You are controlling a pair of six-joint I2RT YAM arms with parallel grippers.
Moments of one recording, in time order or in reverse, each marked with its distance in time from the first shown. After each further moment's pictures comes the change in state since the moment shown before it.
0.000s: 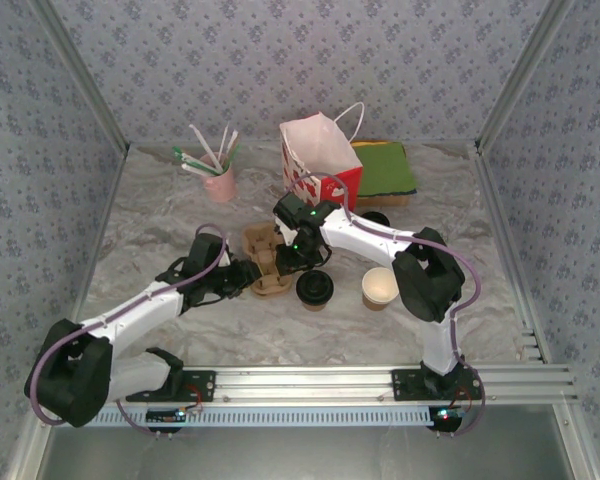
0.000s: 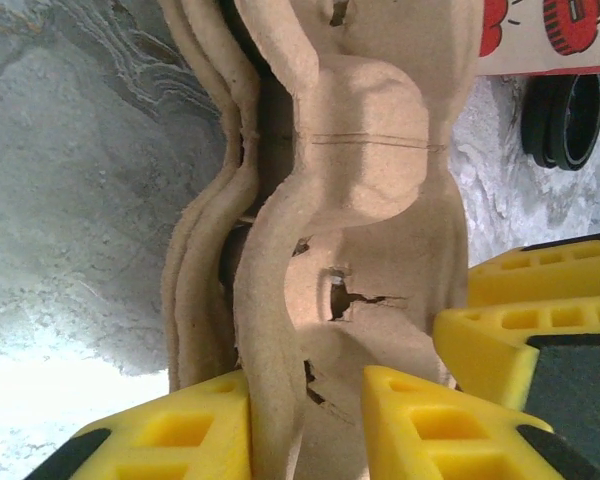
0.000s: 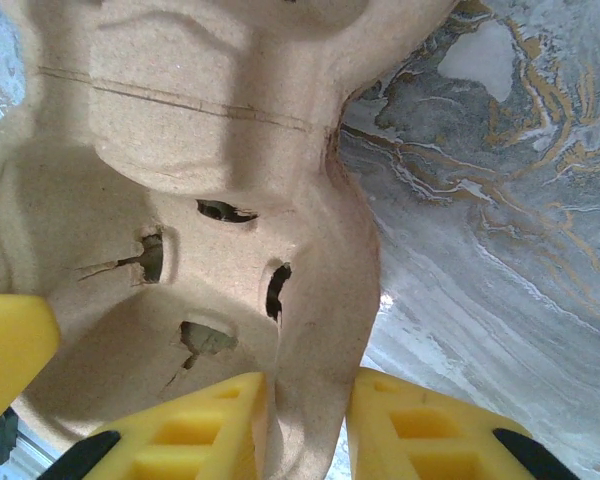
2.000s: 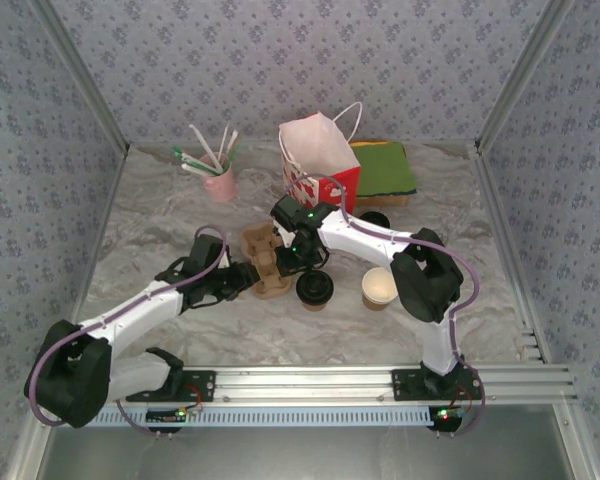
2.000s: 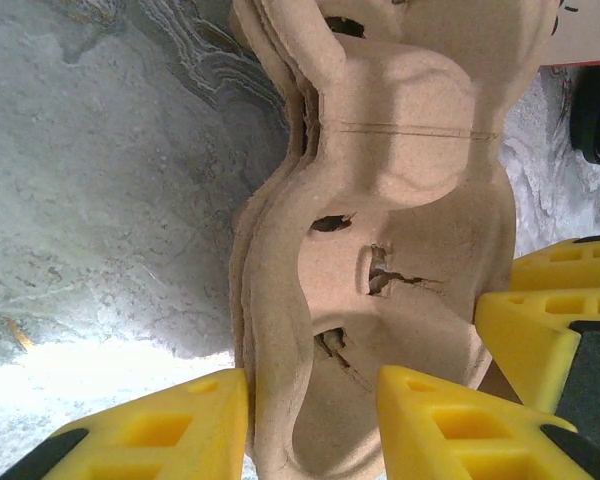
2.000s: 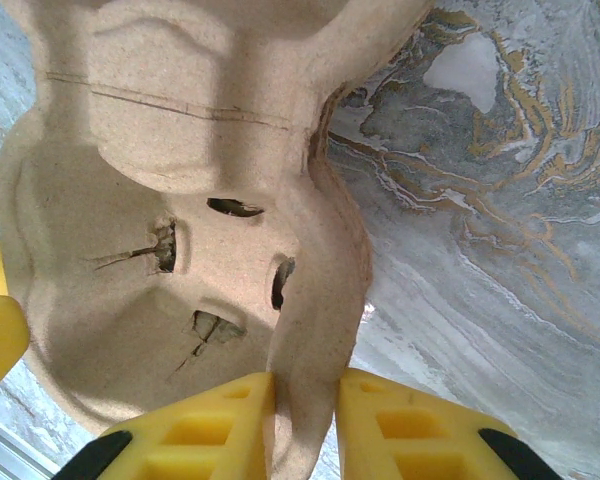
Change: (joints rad) left arm 0.000 -0.003 0.012 -0.081 -0.037 0.036; right arm 0.014 0.007 0.000 0.000 0.058 -0.023
